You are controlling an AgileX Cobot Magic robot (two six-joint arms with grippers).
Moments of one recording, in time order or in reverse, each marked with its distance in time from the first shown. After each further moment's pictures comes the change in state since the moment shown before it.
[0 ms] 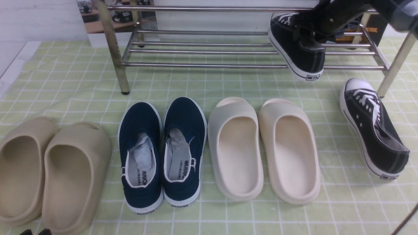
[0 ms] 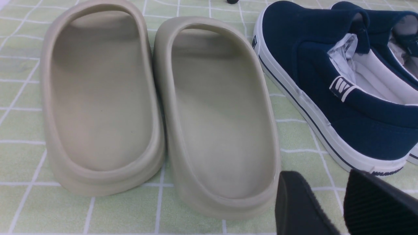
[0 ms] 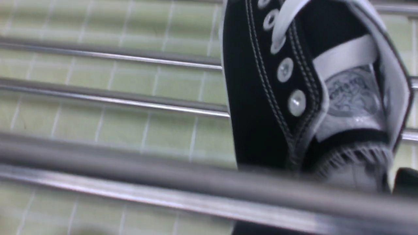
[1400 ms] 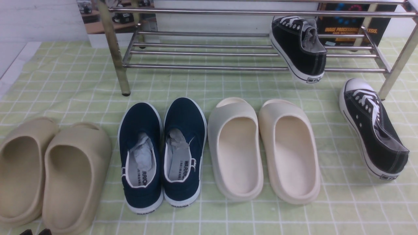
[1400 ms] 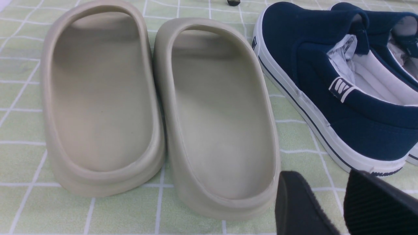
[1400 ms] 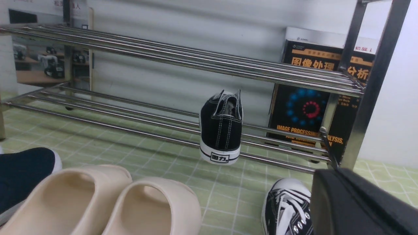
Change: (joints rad) right arm 0.000 -2.025 2.283 -0.212 -1.233 -0.082; left arm 0.000 0.000 0.000 0.000 0.000 0.000
